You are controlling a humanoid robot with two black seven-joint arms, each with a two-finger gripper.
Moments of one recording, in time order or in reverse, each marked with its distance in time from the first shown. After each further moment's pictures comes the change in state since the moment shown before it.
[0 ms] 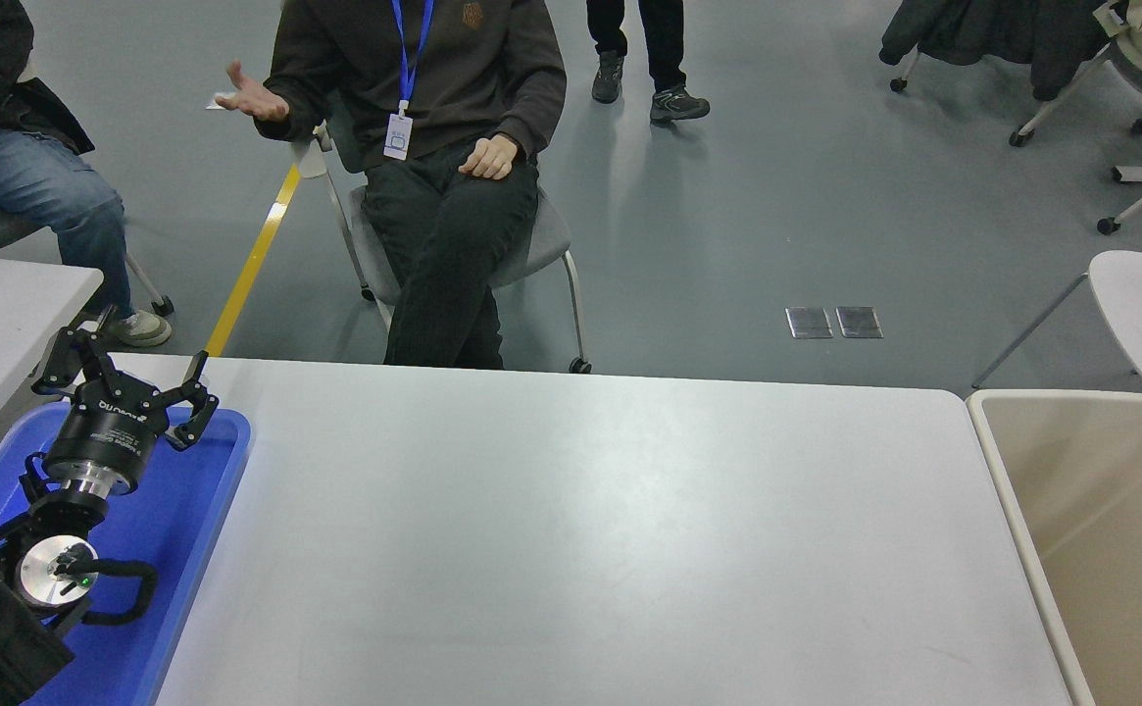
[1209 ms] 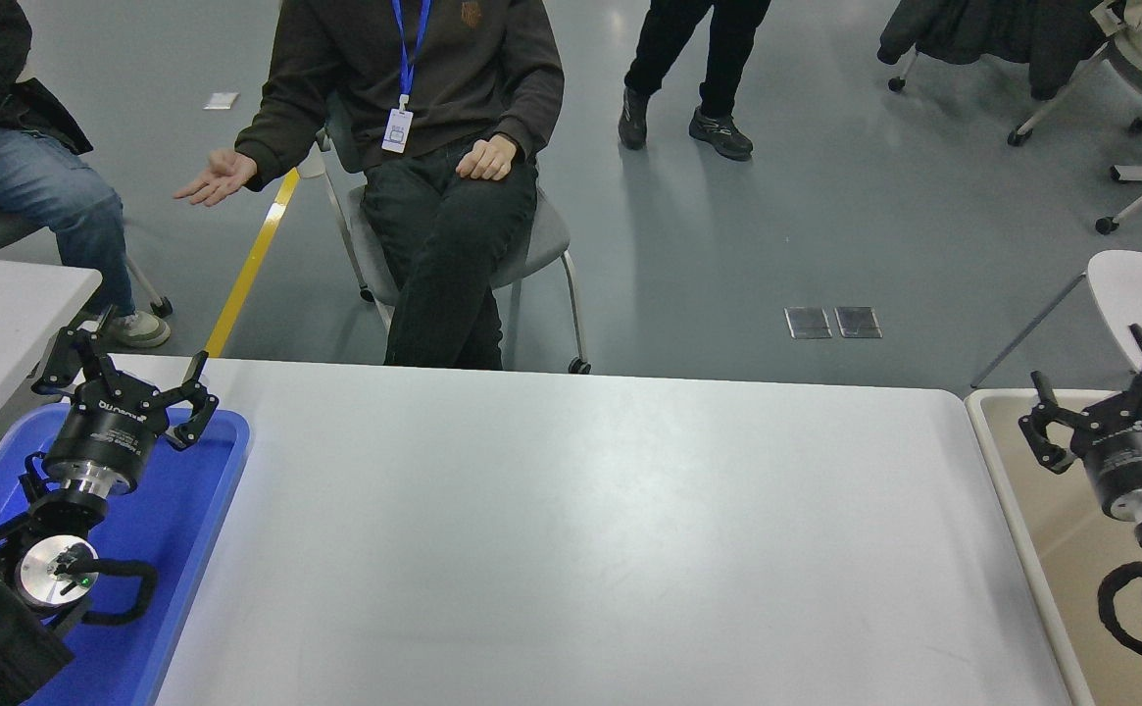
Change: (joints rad) left arm 0.000 0.000 0.000 0.000 0.000 0.000 0.000; right arm -0.257 0.301 0.853 0.504 -0.176 0.312 -0.064
